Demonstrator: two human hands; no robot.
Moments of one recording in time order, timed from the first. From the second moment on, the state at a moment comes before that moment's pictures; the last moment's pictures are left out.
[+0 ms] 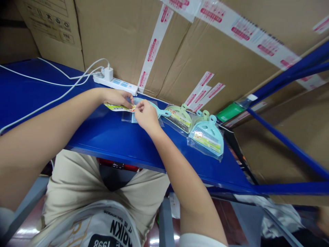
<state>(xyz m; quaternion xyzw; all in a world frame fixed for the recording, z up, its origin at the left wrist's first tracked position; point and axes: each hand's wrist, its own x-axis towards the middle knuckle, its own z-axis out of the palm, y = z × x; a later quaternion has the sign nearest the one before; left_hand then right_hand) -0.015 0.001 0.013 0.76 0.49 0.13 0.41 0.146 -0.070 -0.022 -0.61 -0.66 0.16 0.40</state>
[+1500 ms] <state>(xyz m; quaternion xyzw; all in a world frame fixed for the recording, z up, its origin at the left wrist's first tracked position) -0.003 -0.013 0.016 0.61 0.56 0.27 0.49 0.147 -0.074 -0.015 -0.62 -0.66 0.16 0.38</state>
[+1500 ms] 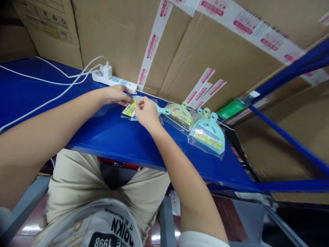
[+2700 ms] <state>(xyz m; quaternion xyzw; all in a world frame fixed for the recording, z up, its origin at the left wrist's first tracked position) 0.009 -0.012 0.011 0.51 0.55 0.36 0.56 0.244 -0.051 0.003 -0.80 -0.58 0.03 0.15</state>
